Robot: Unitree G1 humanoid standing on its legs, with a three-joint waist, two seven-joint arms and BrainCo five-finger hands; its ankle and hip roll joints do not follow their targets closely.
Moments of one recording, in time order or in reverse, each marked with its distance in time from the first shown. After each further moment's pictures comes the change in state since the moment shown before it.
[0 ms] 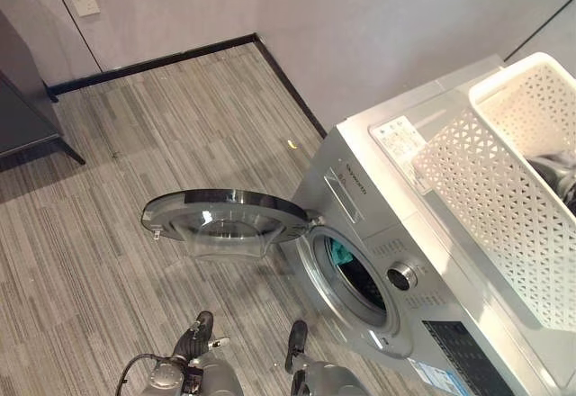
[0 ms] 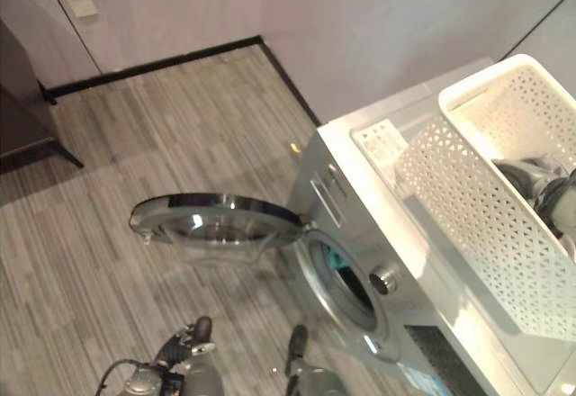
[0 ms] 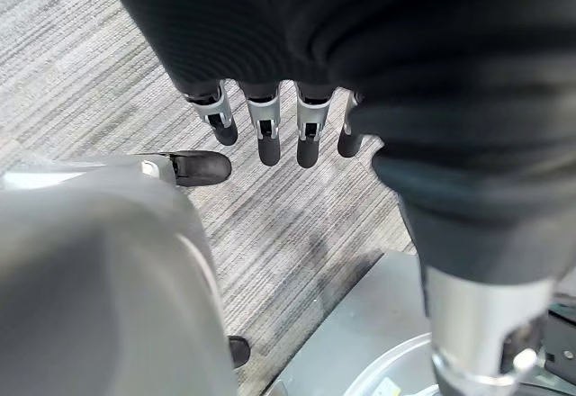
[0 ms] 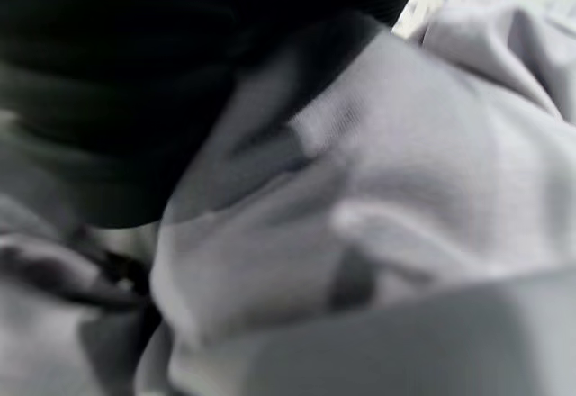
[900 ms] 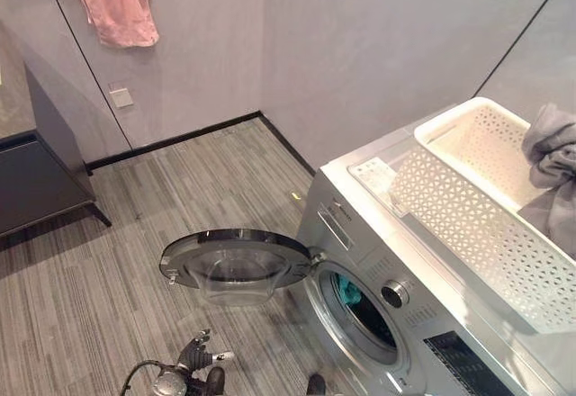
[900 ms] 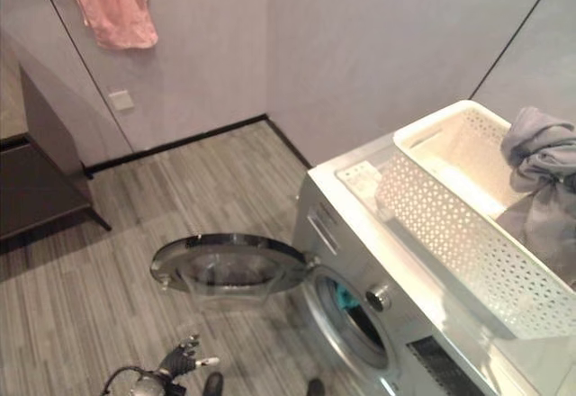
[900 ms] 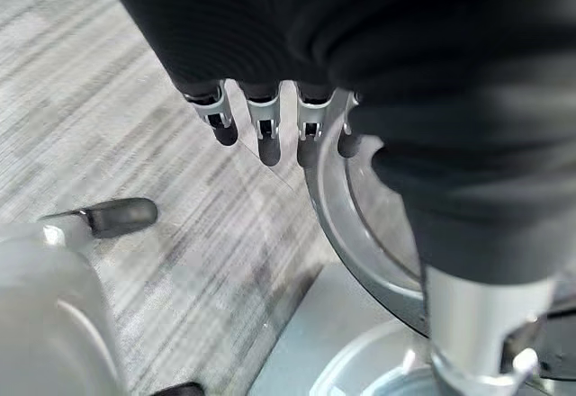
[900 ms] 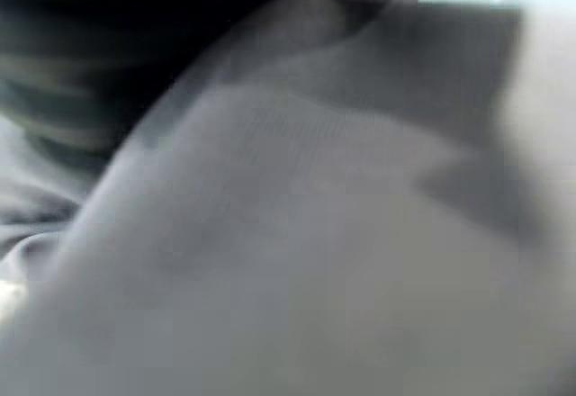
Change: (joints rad) left arm 0.048 -0.005 -0.001 -0.053 0.122 0.044 -0.018; right arm 0.342 0.137 -0.641 -0.106 -0.178 0.136 -0.350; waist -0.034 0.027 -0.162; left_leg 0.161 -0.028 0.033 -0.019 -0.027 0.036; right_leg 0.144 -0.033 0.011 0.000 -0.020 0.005
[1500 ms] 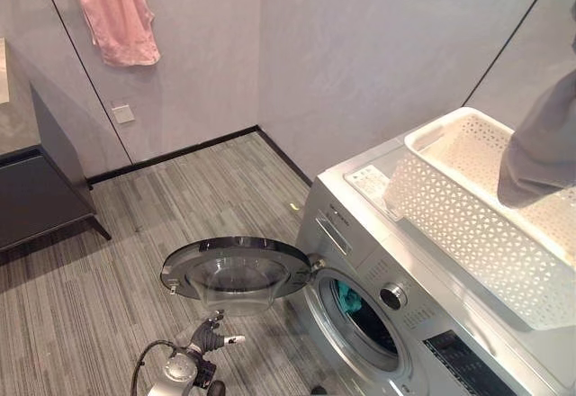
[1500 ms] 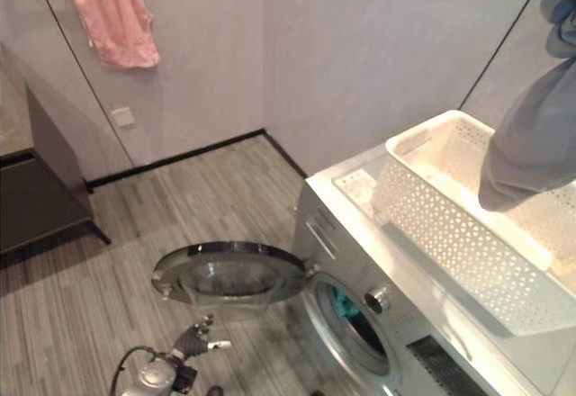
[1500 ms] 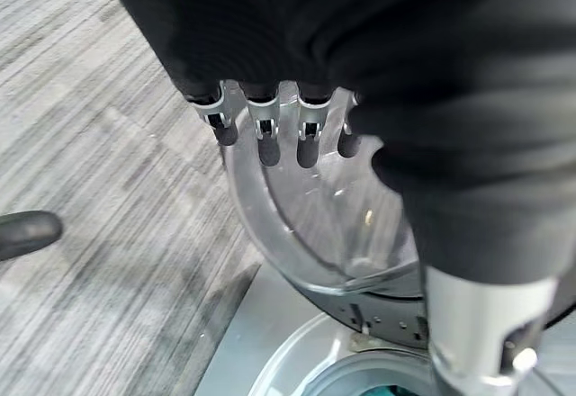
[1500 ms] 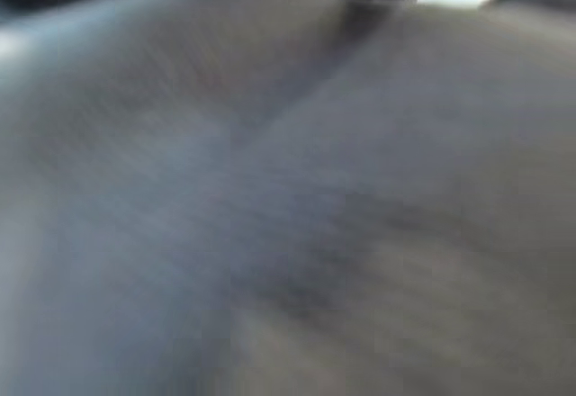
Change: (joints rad) left arm -0.035 0.001 -0.041 -0.116 0.007 0.000 0.017; right arm -0.411 -0.007 0.076 -0.052 -0.125 0.057 -0.262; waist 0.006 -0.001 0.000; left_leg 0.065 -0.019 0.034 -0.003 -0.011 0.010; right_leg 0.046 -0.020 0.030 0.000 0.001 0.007
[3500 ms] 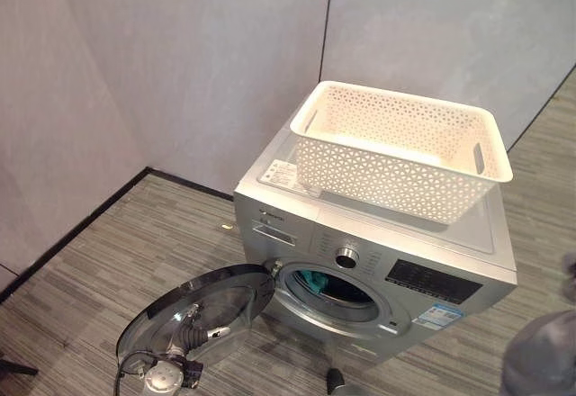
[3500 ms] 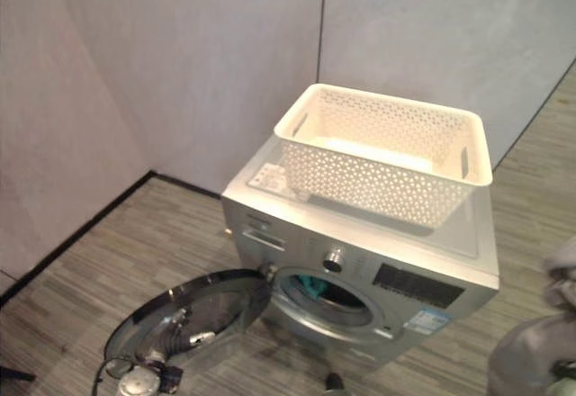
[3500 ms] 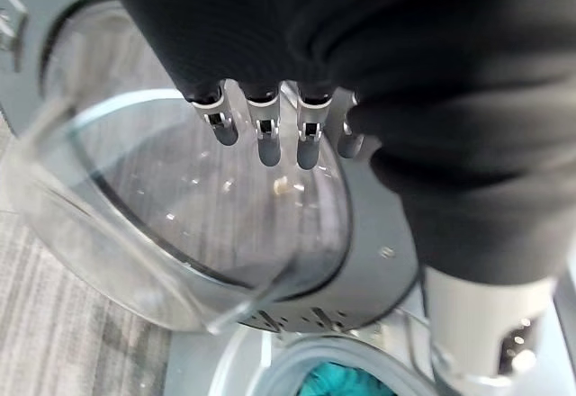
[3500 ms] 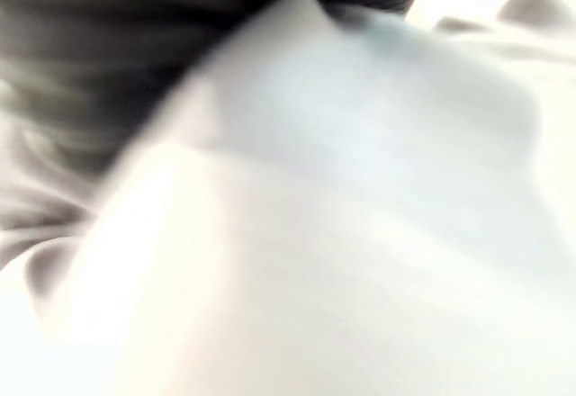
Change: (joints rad) left arm 0.144 -0.010 0.139 -0.216 -0.021 -0.006 0.072; right arm 0.985 0.854 -0.395 -0.254 -0.102 0.091 -0.128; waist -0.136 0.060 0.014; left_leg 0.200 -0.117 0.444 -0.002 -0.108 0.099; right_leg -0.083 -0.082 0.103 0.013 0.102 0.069
